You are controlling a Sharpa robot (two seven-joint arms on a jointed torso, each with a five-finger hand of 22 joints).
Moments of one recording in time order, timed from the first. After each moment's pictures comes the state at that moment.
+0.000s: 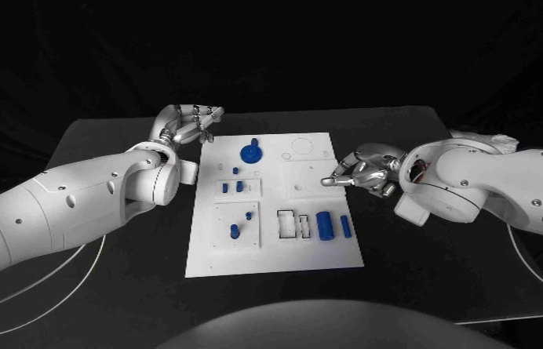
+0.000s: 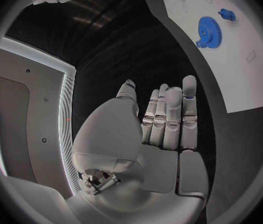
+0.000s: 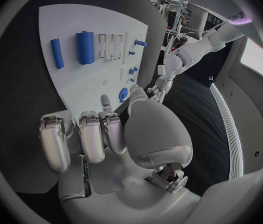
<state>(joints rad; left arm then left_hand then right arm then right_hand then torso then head) 1.23 -0.65 -0.22 1.25 -0.16 -0.53 0.46 1.34 0.00 -0.11 0.29 0.25 0.96 0.16 0.09 0.09 1.11 0.11 0.11 0.07 1.20 0.04 1.03 0.89 0.16 1.01 0.15 0.61 1.19 1.32 -1.16 -0.24 1.90 -0.79 -0.22 -0.42 1.21 0.03 -0.11 0.24 0.31 0.76 0.16 0.35 0.19 1.47 0.10 1.57 1.31 1.47 0.06 1.57 1.31 0.01 1.46 0.17 1.57 1.31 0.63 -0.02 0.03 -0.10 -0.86</state>
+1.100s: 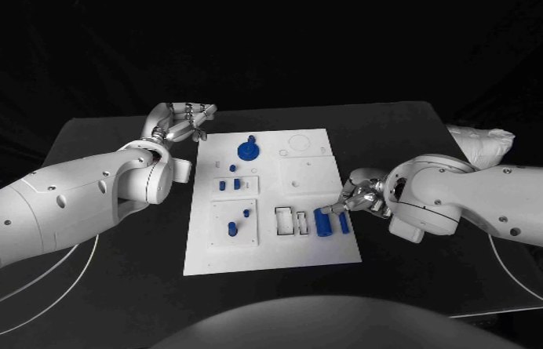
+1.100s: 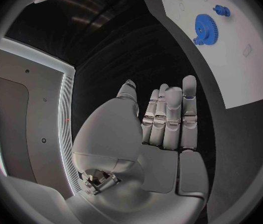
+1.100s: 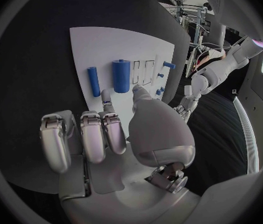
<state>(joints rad) 1.22 -0.67 -0.22 1.25 -0.16 -0.53 0.46 1.34 0.00 -0.11 0.29 0.25 0.96 0.16 0.09 0.09 1.11 0.11 0.11 0.07 1.20 0.04 1.03 0.89 0.16 1.01 0.15 0.61 1.19 1.24 -1.10 -0.24 1.89 -0.89 -0.16 -0.66 1.14 -0.02 -0.05 0.24 0.30 0.88 0.17 0.32 0.26 1.47 0.10 1.57 1.31 1.46 0.04 1.57 1.31 0.01 1.47 0.15 1.57 1.31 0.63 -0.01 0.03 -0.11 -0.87</state>
